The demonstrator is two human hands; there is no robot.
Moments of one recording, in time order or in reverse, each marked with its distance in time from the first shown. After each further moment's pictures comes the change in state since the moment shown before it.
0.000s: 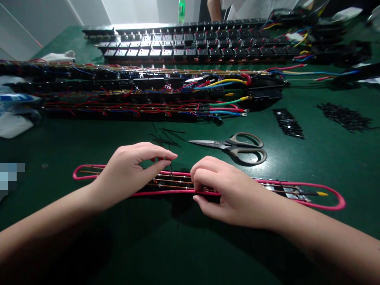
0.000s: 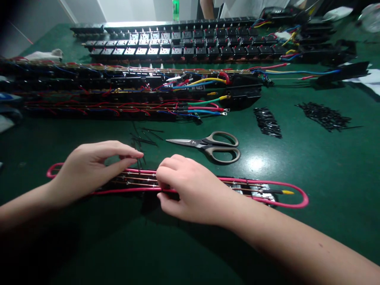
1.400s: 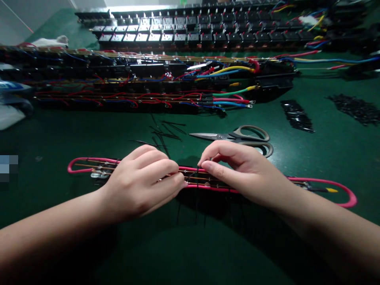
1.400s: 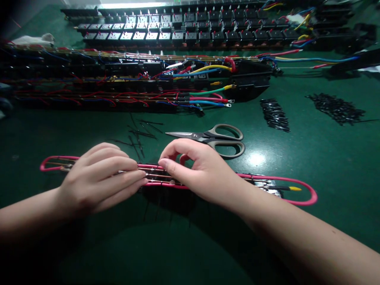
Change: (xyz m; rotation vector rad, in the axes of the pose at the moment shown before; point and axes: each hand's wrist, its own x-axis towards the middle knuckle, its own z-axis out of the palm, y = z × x) left_hand -0.010 0.010 0.017 0.479 0.072 0.690; right_hand 0.005 0.006 -0.011 0.435 0.211 0.292
